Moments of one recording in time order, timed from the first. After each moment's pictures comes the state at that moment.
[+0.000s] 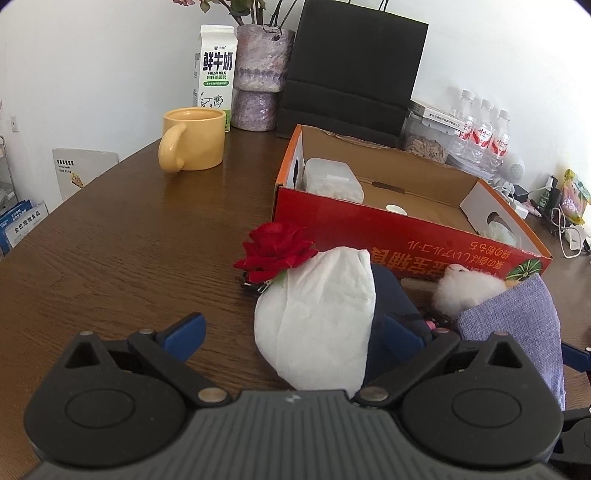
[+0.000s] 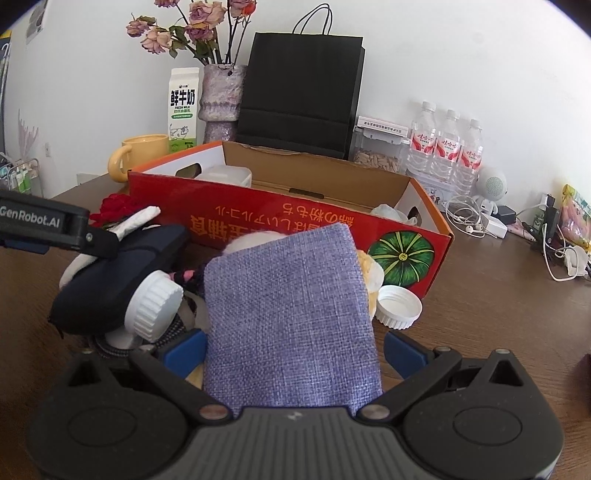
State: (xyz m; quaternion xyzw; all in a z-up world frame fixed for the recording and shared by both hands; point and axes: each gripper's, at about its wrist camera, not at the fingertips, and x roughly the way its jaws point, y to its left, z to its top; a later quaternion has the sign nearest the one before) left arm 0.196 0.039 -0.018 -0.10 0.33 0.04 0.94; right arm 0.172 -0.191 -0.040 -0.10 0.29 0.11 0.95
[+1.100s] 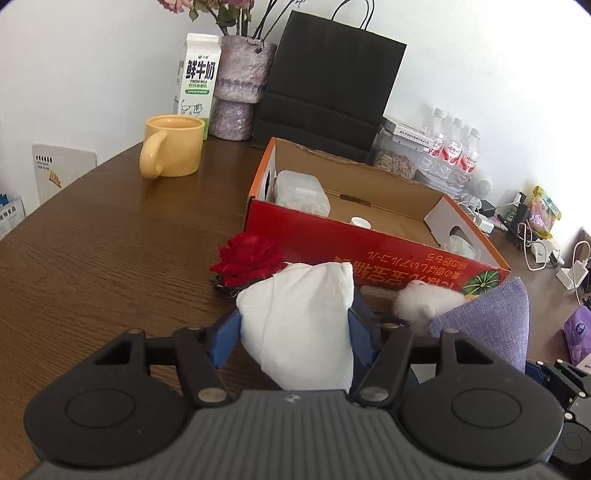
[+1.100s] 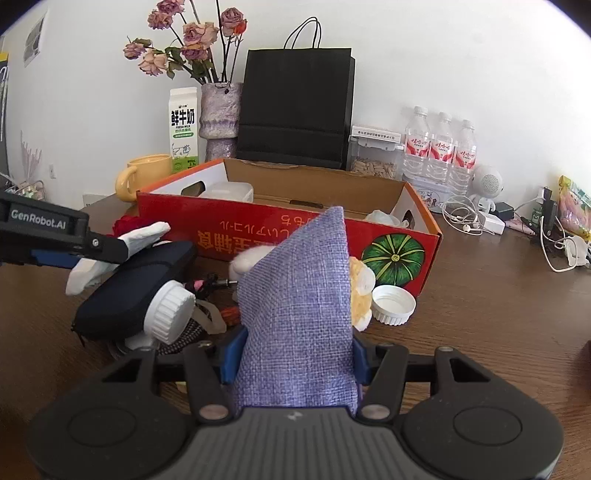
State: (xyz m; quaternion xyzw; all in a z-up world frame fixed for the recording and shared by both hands) left arm 0.175 0.034 0.000 -0.12 0.31 -0.01 0.94; right arm 0.154 -0.200 -0.029 -0.06 0.27 0.12 0.95
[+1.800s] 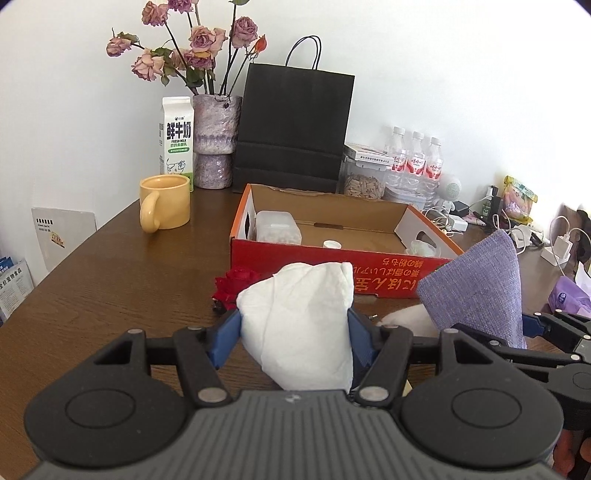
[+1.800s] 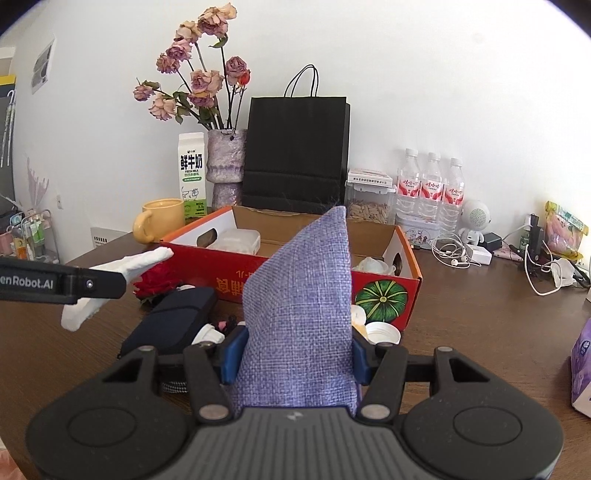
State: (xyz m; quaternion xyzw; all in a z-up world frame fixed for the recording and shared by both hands) left arm 0.117 0.011 0.032 -0.05 0.25 -0.02 0.97; right arm 0.113 -0.204 0.010 -0.05 0.22 0.13 0.97
